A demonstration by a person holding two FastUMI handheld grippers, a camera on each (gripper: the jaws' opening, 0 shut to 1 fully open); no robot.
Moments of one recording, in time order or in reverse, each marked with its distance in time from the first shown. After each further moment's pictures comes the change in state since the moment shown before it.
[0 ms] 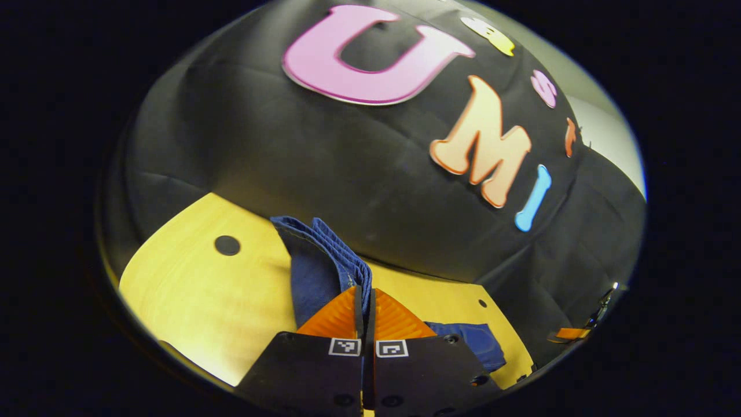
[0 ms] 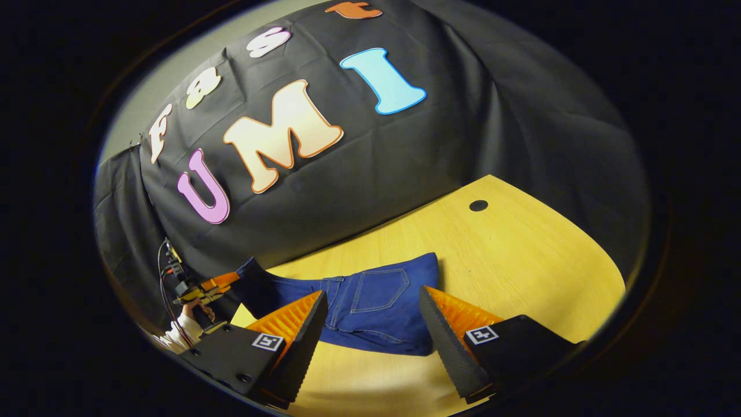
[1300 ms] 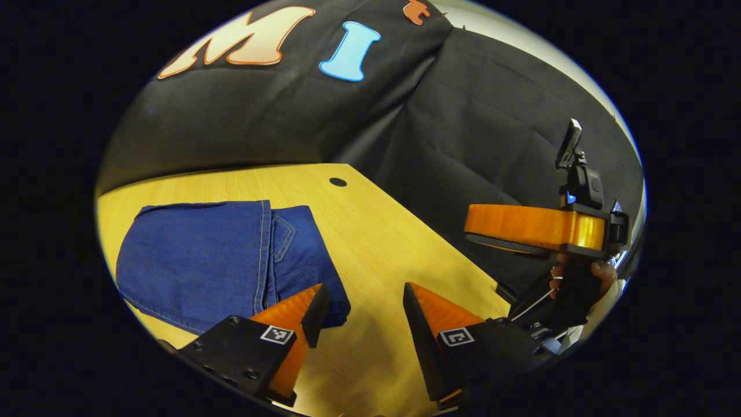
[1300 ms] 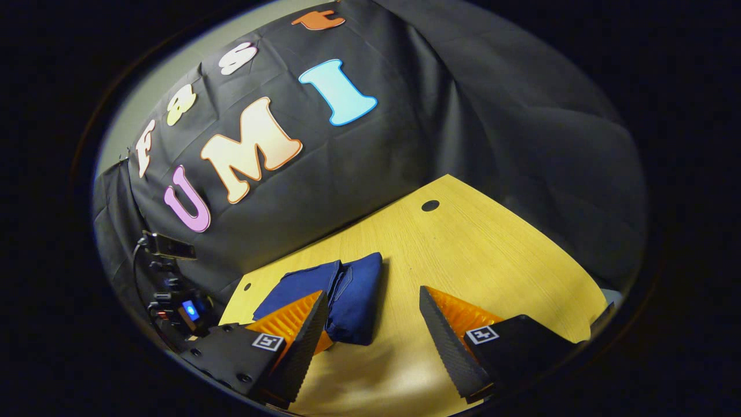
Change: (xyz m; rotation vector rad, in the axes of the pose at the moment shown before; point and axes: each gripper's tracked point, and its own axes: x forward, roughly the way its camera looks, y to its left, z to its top) left arm -0.021 -0.339 -0.308 0.341 0.431 -0.376; right arm -0.052 -0.088 0.007 0.038 -0.007 -0.076
